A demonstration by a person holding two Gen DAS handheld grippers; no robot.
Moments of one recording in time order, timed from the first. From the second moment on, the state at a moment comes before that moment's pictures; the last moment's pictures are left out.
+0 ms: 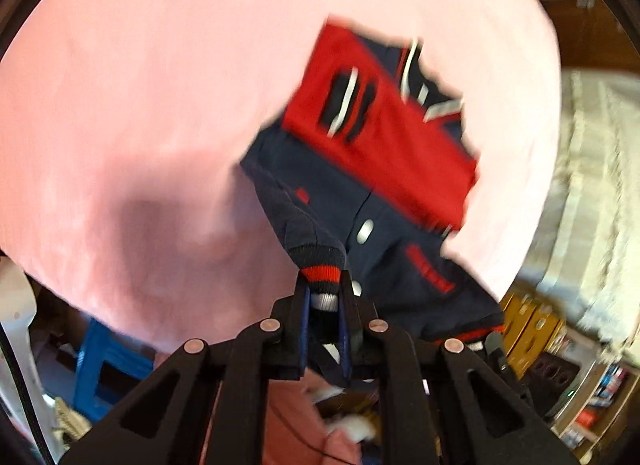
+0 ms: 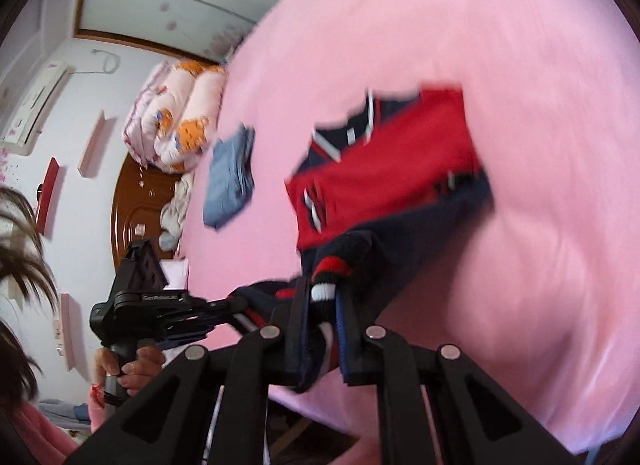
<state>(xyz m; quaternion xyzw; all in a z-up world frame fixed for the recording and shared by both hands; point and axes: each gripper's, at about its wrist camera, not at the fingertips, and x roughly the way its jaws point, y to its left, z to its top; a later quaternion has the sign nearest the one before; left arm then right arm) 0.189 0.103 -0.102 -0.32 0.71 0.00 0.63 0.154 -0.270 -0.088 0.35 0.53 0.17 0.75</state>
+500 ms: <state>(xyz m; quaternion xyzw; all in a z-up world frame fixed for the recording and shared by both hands) 0.310 0.113 -0.179 -0.38 0.66 0.07 0.64 0.273 -0.313 -0.150 0.39 0.51 0.04 0.76</state>
